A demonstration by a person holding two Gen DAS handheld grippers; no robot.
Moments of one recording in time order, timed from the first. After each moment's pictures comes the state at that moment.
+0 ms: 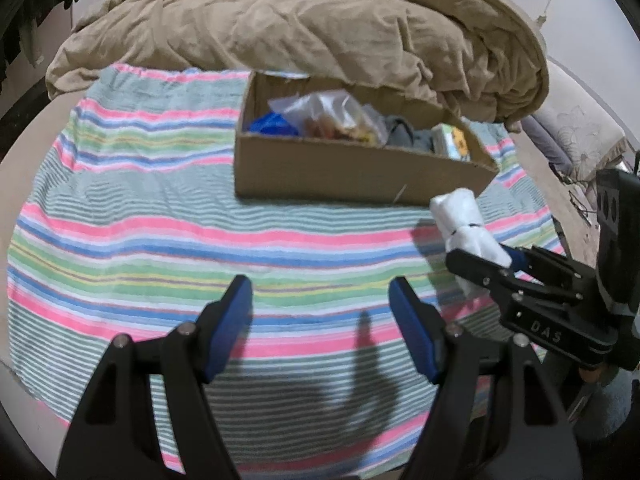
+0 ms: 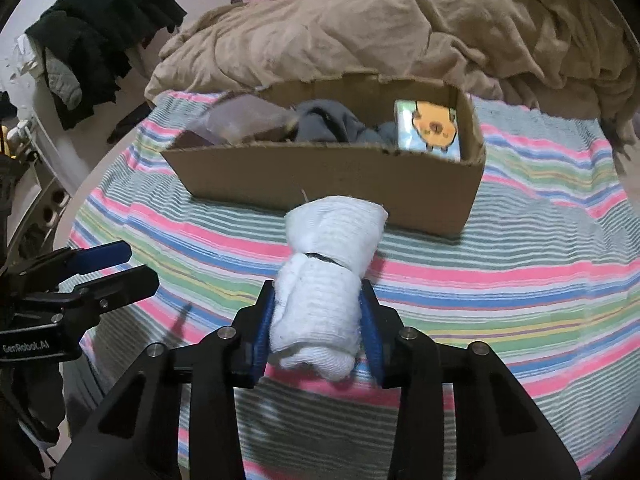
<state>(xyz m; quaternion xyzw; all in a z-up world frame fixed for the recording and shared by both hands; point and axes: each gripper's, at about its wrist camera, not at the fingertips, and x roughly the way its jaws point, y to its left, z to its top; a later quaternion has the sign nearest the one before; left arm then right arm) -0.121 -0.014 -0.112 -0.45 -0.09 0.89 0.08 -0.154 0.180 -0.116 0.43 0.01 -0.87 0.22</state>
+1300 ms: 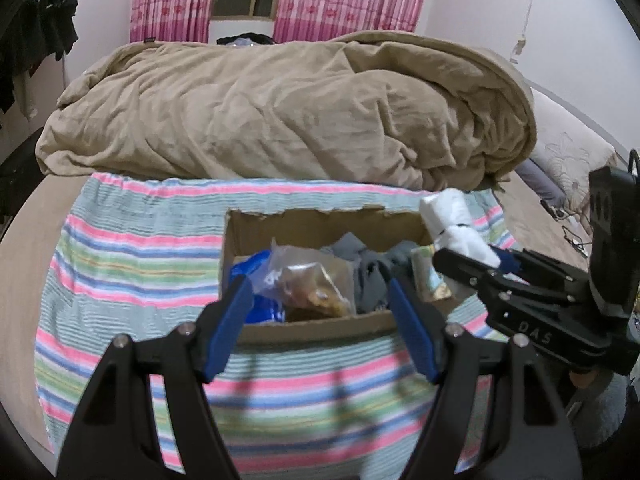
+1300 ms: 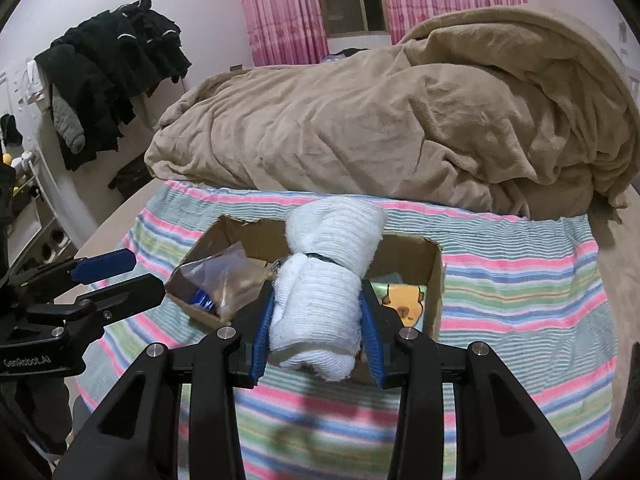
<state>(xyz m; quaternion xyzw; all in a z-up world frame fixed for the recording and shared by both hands) -0.193 -0.004 -0.039 -0.37 -0.07 0.92 0.09 -0.221 0.184 -0.044 0.35 0.00 -0.91 0.22</state>
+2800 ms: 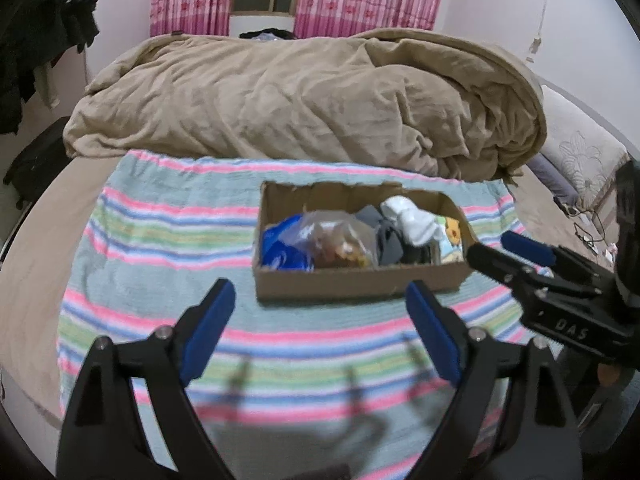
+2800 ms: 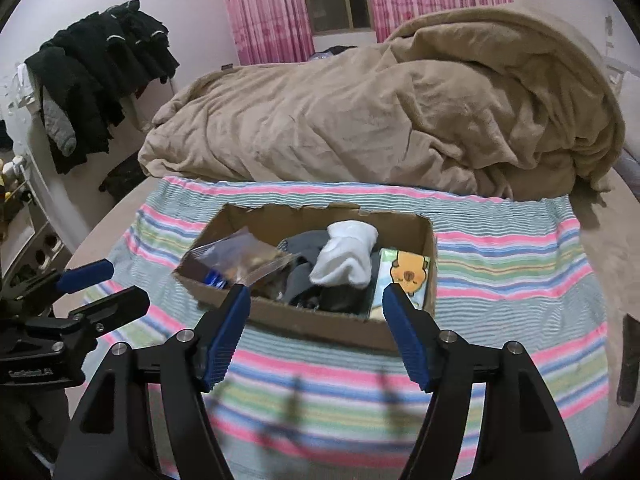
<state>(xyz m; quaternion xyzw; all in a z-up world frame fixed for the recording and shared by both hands) -0.137 -0.017 -0.037 -0.38 -0.07 0.92 0.05 -0.180 0.182 -0.034 0.35 -0.01 -0.92 0.19</state>
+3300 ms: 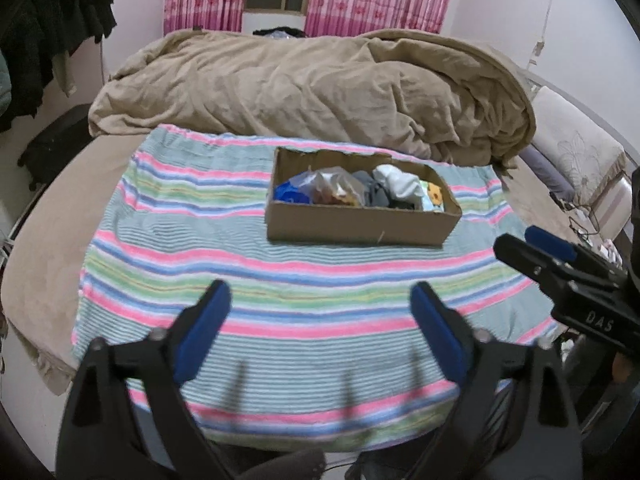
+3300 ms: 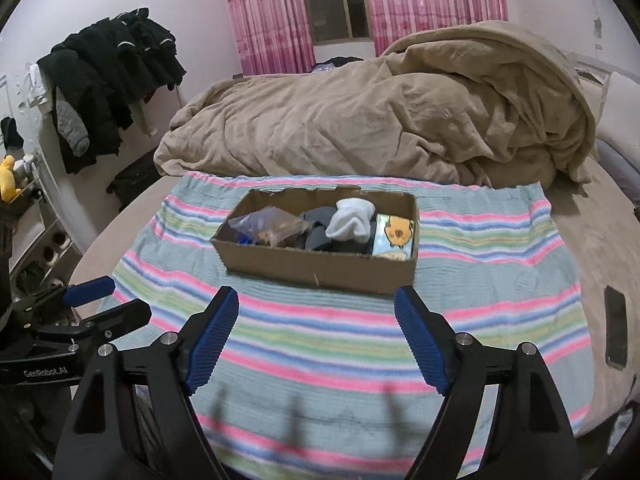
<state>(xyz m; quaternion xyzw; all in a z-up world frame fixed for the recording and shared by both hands) -0.054 -0.013 -0.033 -0.38 -0.07 0.92 0.03 -0.097 0.198 -0.018 0.34 -0.01 -0.92 0.19</state>
